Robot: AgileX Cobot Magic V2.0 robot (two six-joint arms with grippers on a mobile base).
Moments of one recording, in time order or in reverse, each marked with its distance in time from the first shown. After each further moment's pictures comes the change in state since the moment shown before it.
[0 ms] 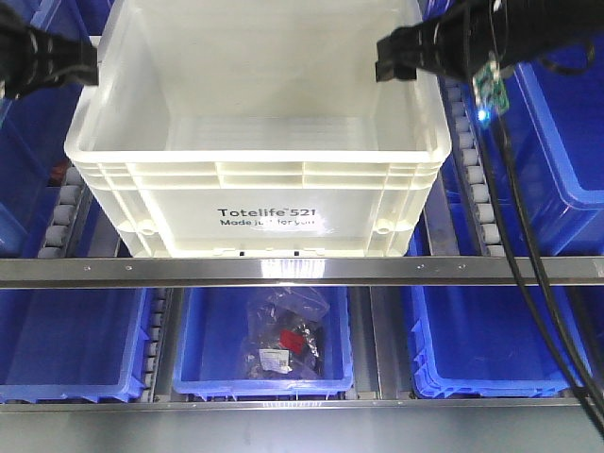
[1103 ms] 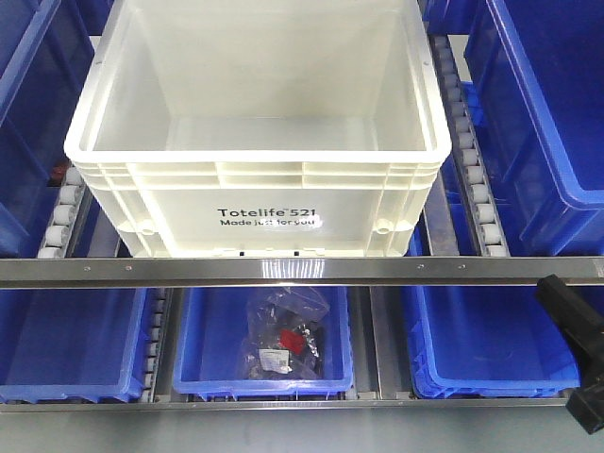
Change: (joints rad) left arm 0.000 -1.127 0.923 -0.026 -0.254 0.093; right arm 0.026 -1.284 1.145 -0.051 -0.416 -0.140
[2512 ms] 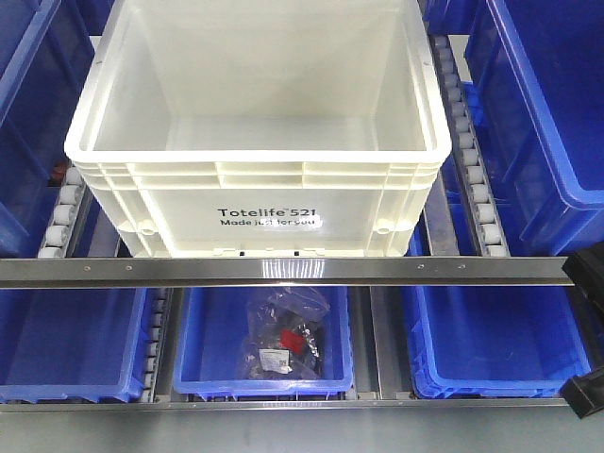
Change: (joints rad) left arm 0.000 0.000 0.152 0.066 -0.311 -0.073; right arm 0.000 0.003 0.057 0.024 -0.160 -0.003
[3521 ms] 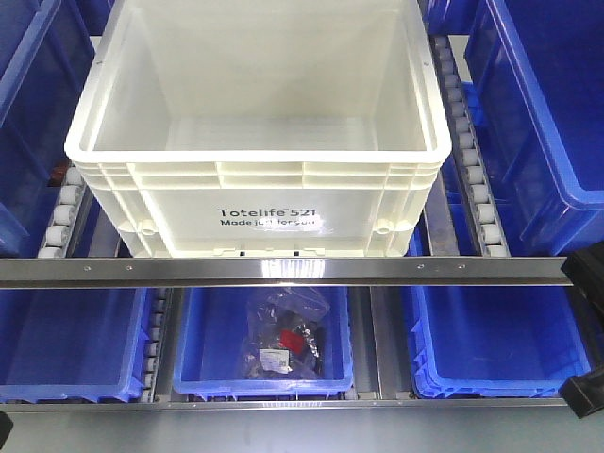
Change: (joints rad) left arm 0.000 -0.304 0.235 0.185 0.100 -0.166; right arm 0.000 0.003 0.001 0.001 0.000 0.000
